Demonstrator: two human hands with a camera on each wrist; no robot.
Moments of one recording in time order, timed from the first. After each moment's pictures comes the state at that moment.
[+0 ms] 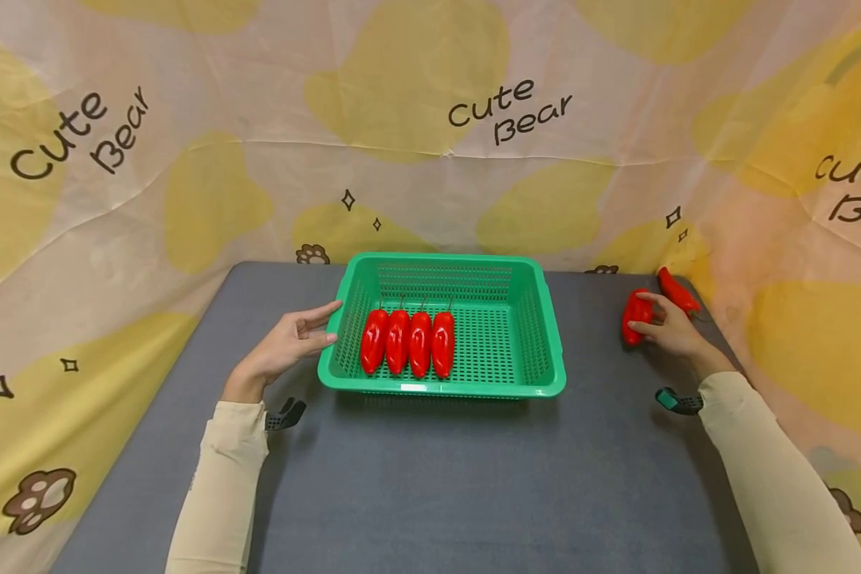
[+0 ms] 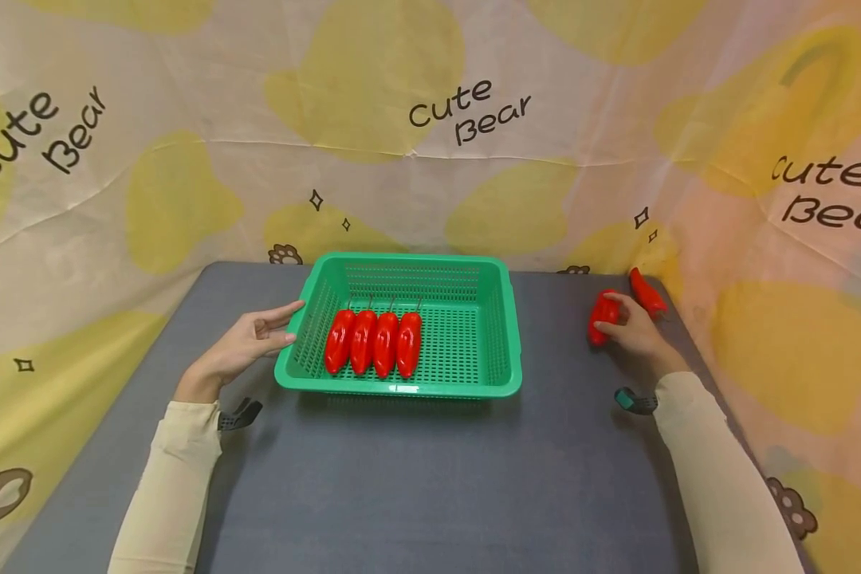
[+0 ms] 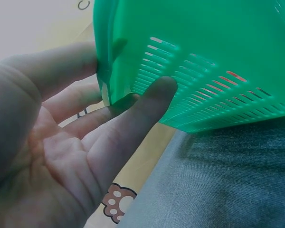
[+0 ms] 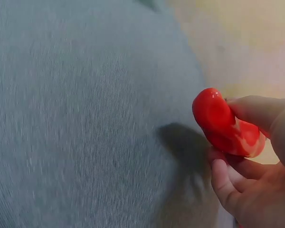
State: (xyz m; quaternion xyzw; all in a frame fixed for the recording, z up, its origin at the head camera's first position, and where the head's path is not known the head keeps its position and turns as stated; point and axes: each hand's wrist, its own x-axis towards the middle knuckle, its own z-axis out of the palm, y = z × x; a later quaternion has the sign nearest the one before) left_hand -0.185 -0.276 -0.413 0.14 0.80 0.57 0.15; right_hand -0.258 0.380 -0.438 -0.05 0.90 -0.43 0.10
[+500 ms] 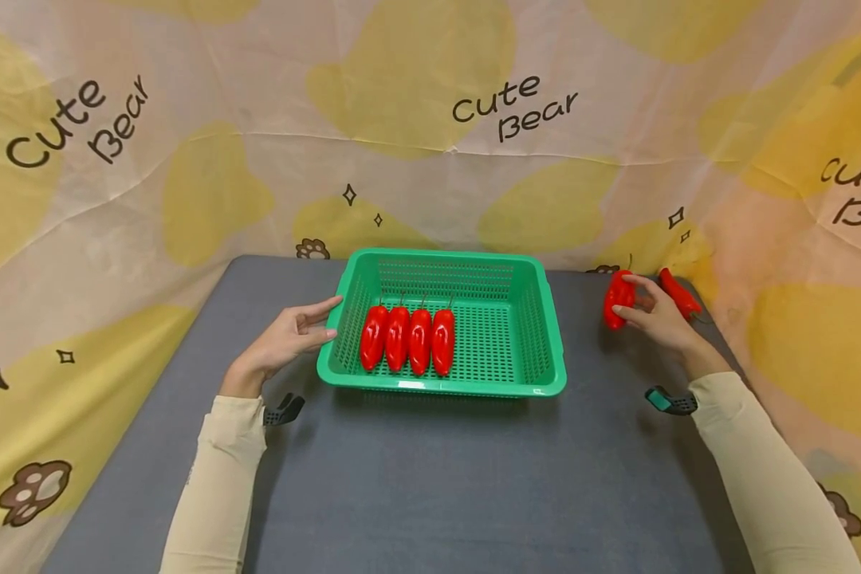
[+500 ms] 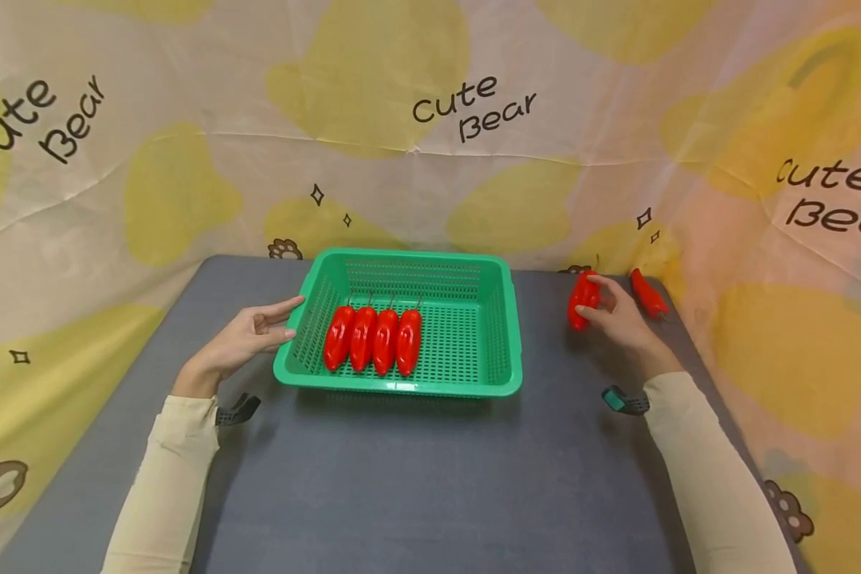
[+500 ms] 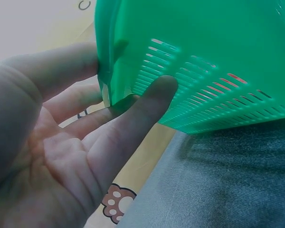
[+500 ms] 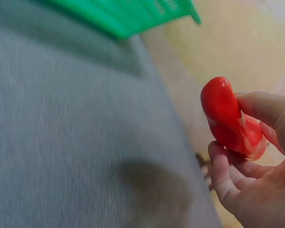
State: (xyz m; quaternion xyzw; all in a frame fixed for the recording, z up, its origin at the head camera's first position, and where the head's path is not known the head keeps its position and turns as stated) left_hand -0.185 -0.275 -0.411 0.13 0.80 0.56 0.15; right_hand -0.253 0.341 -0.411 -0.05 0.86 -0.50 0.09
